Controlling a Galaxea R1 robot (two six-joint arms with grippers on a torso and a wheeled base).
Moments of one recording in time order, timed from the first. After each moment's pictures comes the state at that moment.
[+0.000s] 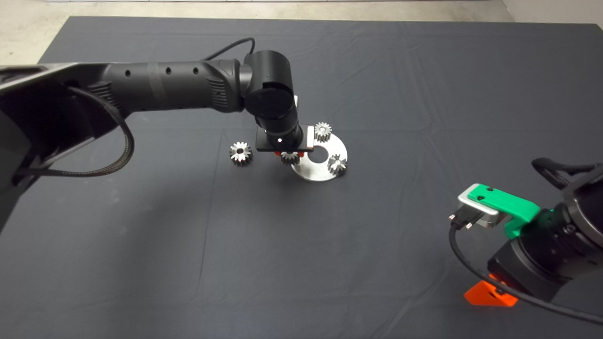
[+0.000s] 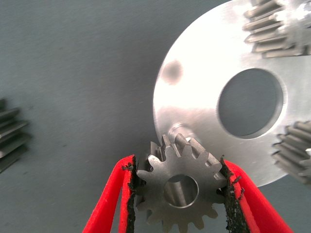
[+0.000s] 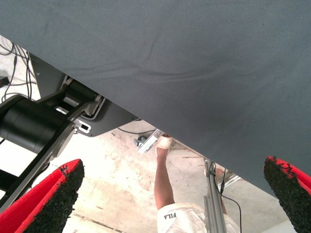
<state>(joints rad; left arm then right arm) -0.40 2.81 -1.32 0.50 1.36 -1.45 0.61 2.31 -0.39 0.11 -1.53 1.39</state>
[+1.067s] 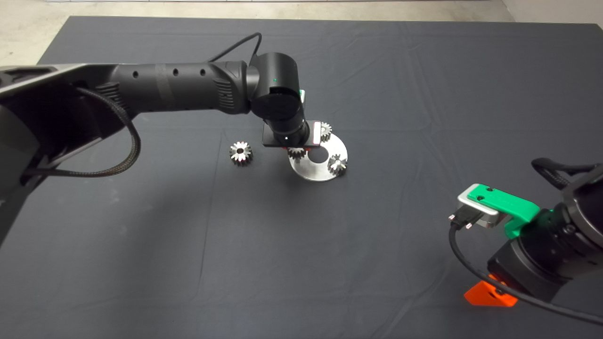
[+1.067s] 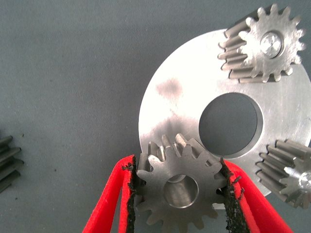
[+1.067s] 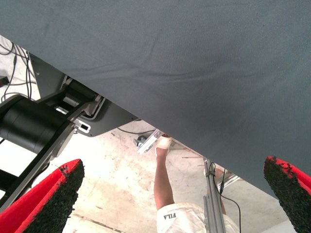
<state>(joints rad) -0.40 2.83 -1.32 0.59 1.35 -1.45 0.61 2.31 -0.39 0.11 -1.53 1.39</state>
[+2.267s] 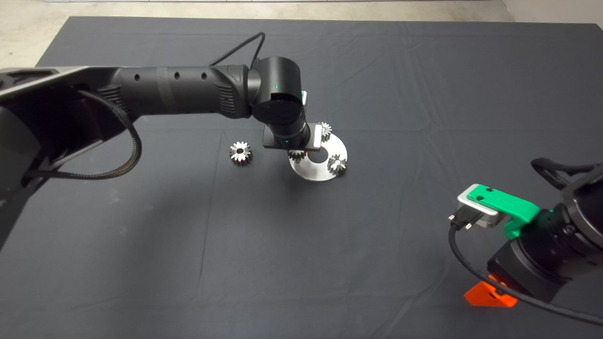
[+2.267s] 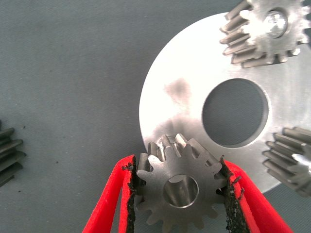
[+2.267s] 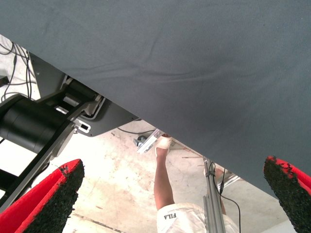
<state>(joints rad) -0.39 2.83 -1.29 0.61 1.39 -1.45 0.61 2.32 -0.39 0.11 -1.53 1.39</state>
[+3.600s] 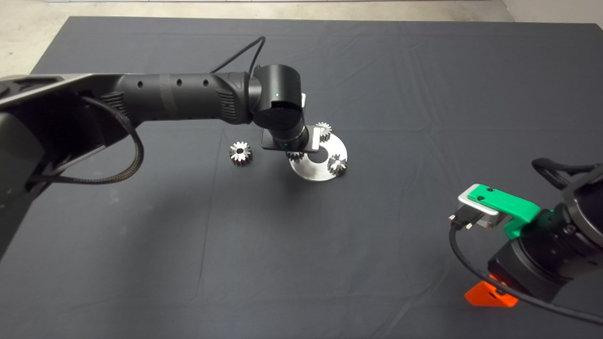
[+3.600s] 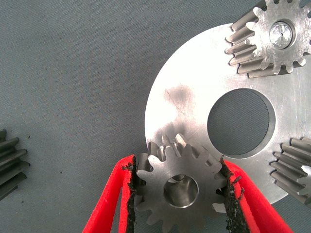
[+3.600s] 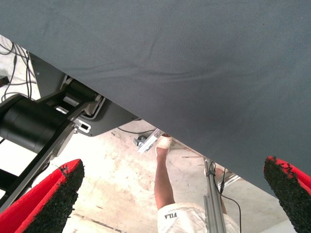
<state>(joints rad) -0.38 2.83 -1.29 0.66 1.40 -1.45 0.61 2.31 -0.39 0.11 -1.53 1.39</state>
